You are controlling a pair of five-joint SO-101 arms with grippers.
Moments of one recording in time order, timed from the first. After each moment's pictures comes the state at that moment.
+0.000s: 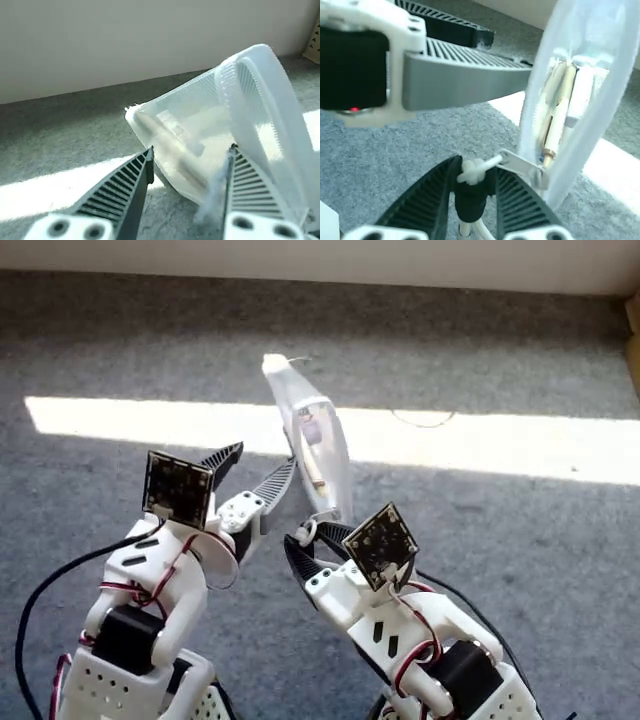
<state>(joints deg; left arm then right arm) 17.4 -80.6 64.0 41.6 6.3 -43.8 -92.1 68.5 52.4 3.1</state>
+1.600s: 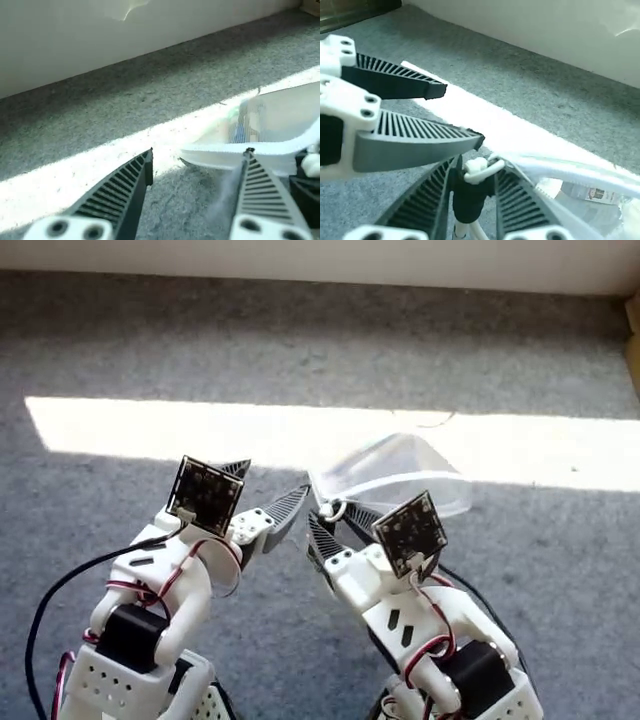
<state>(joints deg) 17.4 -80.7 65.2 47.3 -0.4 -35.3 -92.1 65.2 52.4 3.1</state>
